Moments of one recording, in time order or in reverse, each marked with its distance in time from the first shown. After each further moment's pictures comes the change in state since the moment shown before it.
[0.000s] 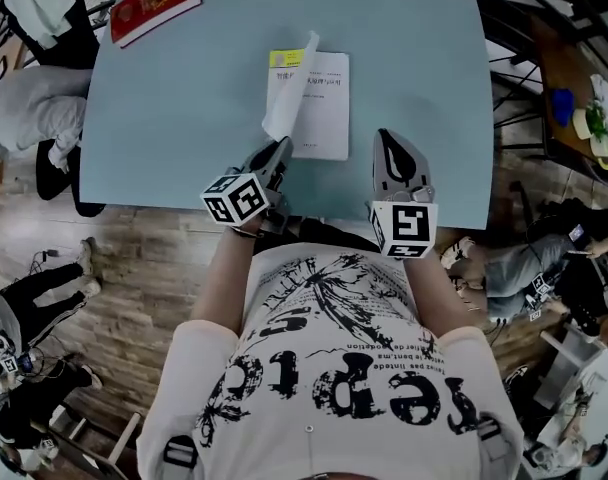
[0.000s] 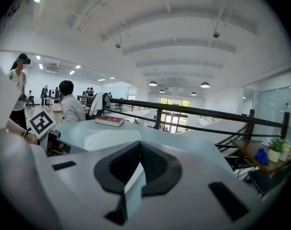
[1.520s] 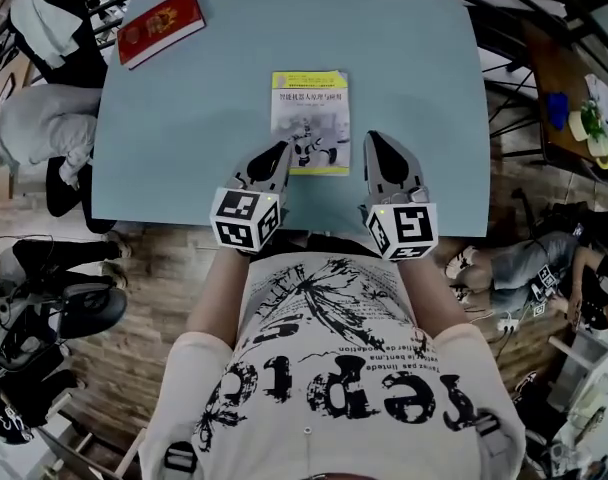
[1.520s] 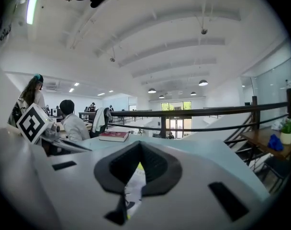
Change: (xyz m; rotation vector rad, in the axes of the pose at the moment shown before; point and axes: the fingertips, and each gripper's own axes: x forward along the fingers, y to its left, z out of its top) left arm -0.016 -0.063 0.057 0.557 0.073 0.134; right arm 0.005 0.007 0.045 0.145 -0.113 0.058
